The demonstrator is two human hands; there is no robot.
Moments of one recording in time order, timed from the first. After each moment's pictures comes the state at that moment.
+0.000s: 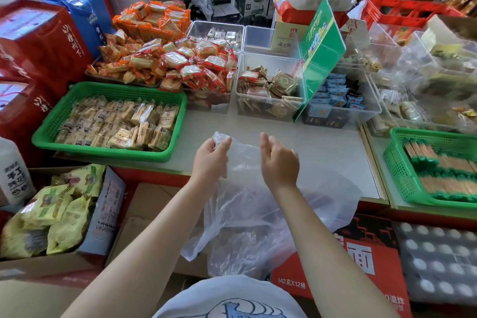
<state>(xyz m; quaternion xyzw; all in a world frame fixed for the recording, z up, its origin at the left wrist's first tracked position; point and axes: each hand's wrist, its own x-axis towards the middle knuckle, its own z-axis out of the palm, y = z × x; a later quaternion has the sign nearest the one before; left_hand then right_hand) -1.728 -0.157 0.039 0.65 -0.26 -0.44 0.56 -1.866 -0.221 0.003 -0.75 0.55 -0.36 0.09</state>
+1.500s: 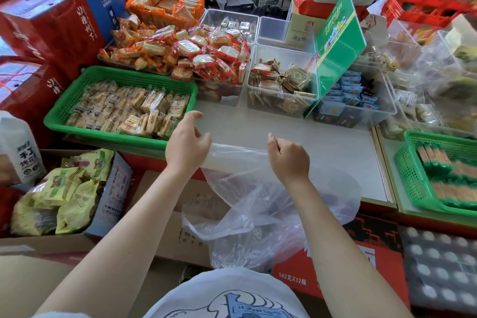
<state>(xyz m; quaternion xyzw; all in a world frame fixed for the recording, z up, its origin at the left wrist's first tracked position) -1.654 -0.149 0.025 0.80 -0.46 -0.13 0.37 -1.871 -0.225 0.008 -0.78 0.54 -0.26 0.16</state>
